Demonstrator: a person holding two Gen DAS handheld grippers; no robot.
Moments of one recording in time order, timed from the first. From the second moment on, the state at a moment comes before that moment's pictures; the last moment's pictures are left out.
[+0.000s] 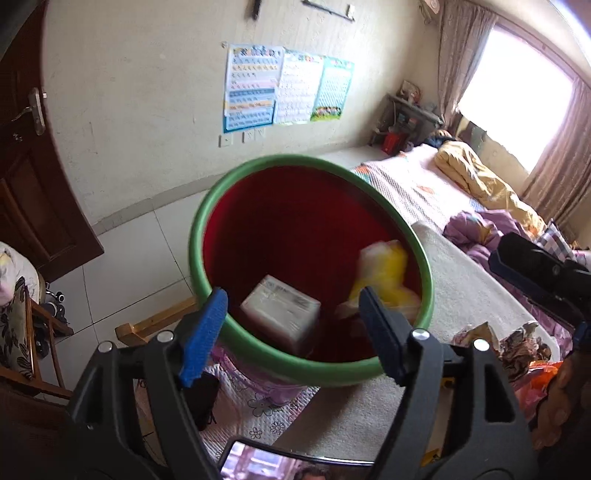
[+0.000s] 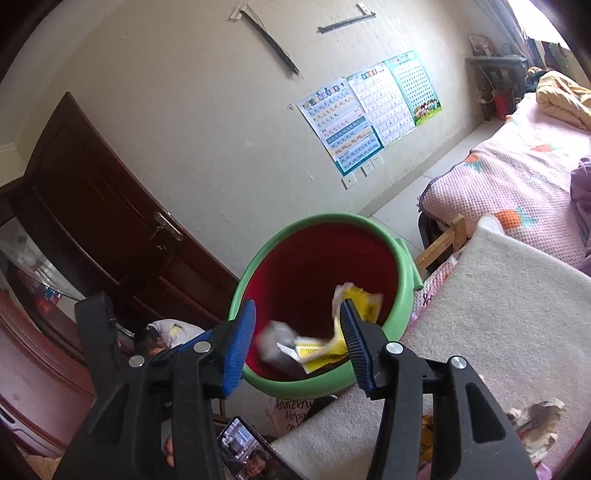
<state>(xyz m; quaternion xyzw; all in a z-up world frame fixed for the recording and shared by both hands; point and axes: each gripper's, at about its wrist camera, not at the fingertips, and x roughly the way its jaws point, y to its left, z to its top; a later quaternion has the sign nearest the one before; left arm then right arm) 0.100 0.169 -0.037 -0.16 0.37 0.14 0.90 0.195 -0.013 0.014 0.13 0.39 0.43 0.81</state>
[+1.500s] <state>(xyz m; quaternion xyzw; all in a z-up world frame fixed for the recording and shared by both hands) 0.033 0.020 -0.061 -0.07 0.44 -0.06 0.89 0.126 -0.153 -0.009 0.06 0.38 0.26 0.88</state>
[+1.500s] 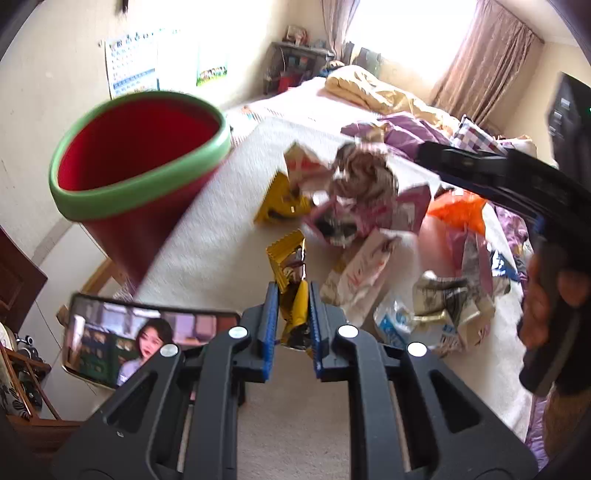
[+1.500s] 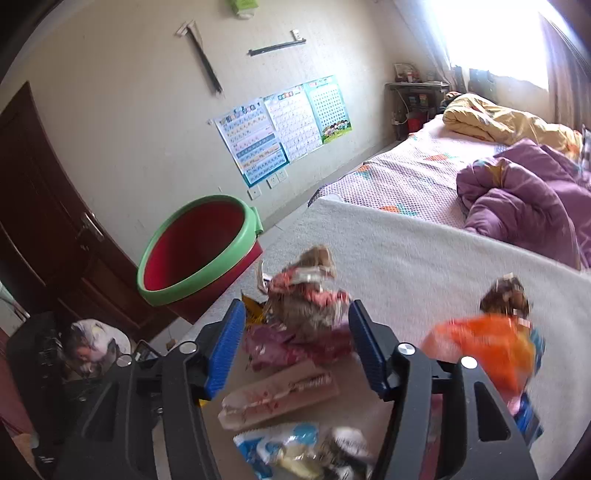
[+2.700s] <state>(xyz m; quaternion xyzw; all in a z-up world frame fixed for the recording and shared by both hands) 0.042 0.061 -0.025 -0.10 0.38 -0.01 0.92 0.111 -0.137 0.023 0.06 0.34 0.32 0.88</state>
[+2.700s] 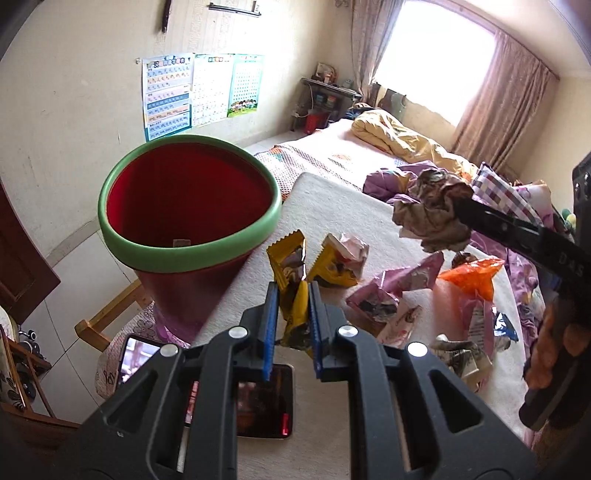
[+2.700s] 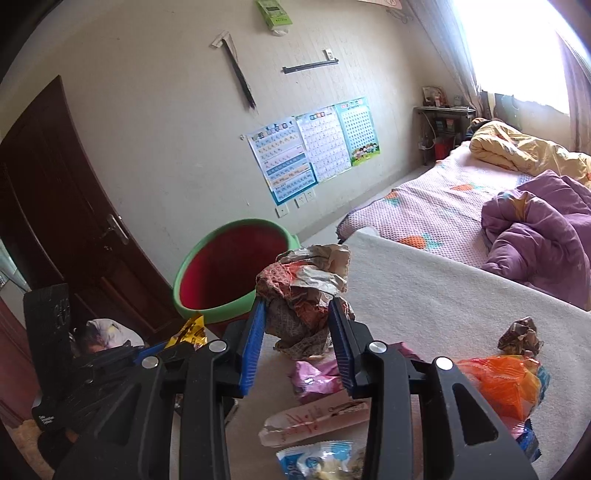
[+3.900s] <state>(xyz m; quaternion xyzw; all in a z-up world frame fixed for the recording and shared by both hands) 0.080 0.142 -0.003 -0.09 0.34 0.08 0.93 0.139 -0.042 0.017 0.05 0.34 0.39 0.85</state>
